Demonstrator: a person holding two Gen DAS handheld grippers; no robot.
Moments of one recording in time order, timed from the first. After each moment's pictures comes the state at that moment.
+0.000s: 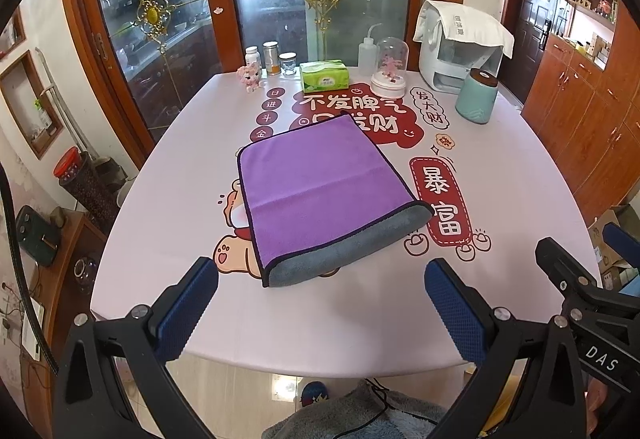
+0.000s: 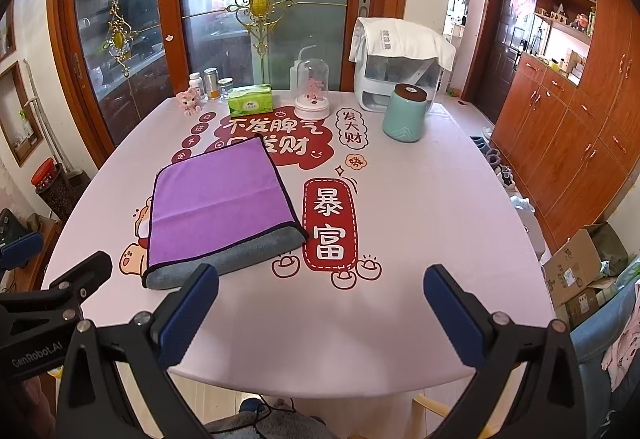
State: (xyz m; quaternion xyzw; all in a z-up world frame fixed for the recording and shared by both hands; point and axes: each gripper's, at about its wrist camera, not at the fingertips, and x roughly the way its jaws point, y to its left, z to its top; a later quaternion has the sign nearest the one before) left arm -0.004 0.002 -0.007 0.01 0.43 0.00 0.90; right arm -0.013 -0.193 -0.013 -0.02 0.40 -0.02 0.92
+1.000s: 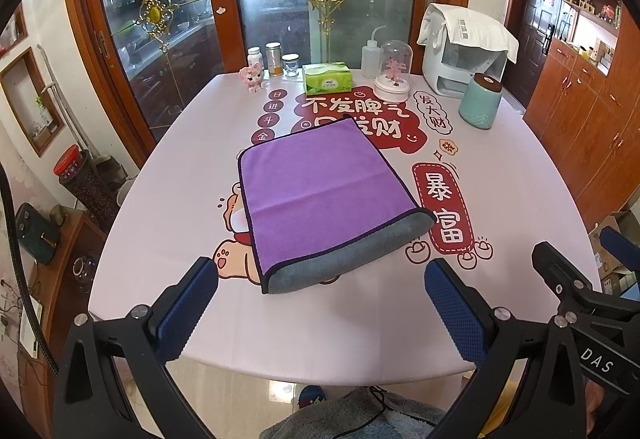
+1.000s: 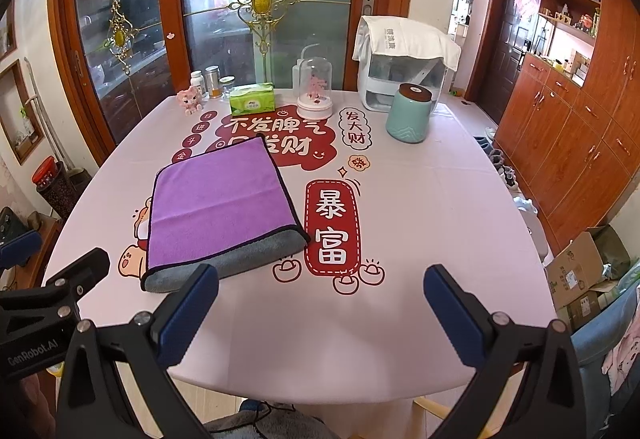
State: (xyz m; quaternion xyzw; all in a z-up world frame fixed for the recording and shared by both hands) left arm 0.002 0.003 -0.007 0.01 0.43 0.00 0.90; right arm -0.006 -0.193 -0.014 -0.02 0.40 -0.02 0.92
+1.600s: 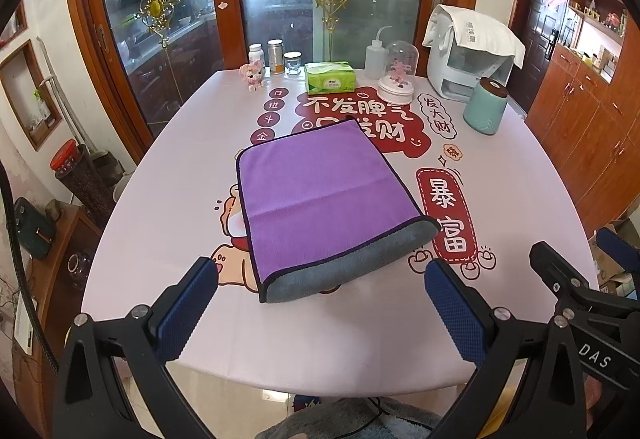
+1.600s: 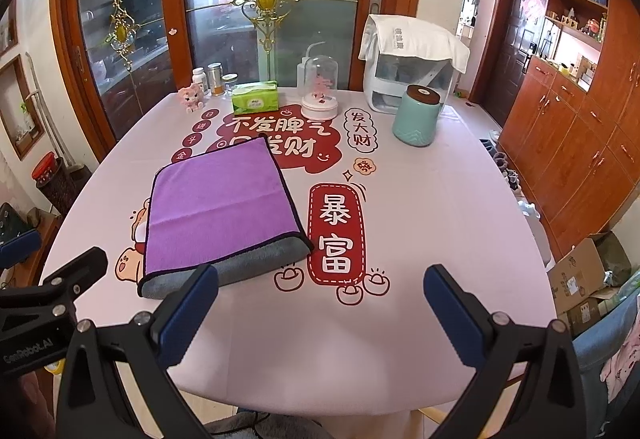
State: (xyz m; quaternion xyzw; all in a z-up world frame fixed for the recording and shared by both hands) left arm 0.026 0.008 -0.011 0.00 0.44 0.00 0.90; right arm 0.017 -0.188 -0.018 -0.02 0.40 -0.02 0.91
